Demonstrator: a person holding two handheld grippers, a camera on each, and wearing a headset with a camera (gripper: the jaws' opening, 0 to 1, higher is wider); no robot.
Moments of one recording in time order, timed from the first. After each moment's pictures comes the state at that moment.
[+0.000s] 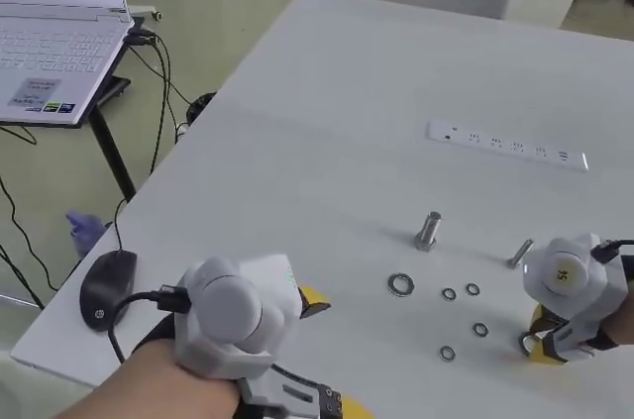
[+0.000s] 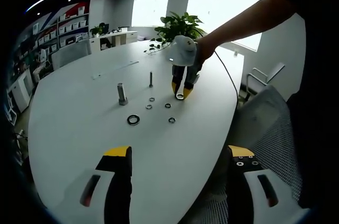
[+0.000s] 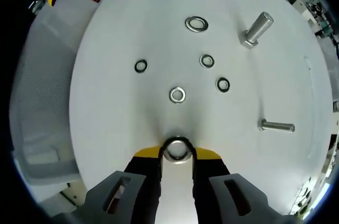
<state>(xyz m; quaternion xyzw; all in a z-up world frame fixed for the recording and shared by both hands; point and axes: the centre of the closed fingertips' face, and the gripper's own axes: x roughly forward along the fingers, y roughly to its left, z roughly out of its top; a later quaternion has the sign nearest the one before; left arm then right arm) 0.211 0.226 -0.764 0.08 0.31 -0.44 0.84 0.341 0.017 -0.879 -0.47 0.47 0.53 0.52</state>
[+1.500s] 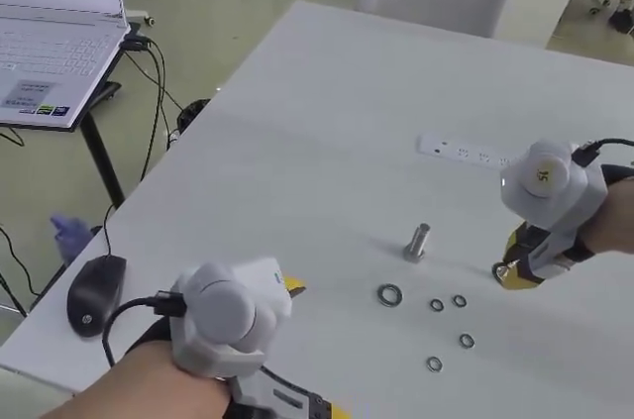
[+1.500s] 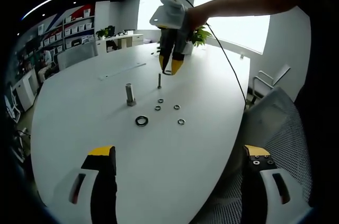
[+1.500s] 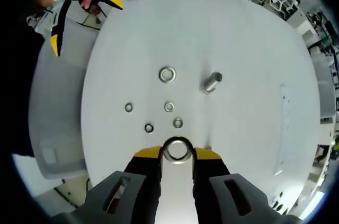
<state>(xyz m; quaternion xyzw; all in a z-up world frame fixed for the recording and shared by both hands) 0.226 0.233 -0.771 0.08 0.30 -0.42 0.85 0.388 0.077 -0.780 -0.48 0.44 0.55 0.52</state>
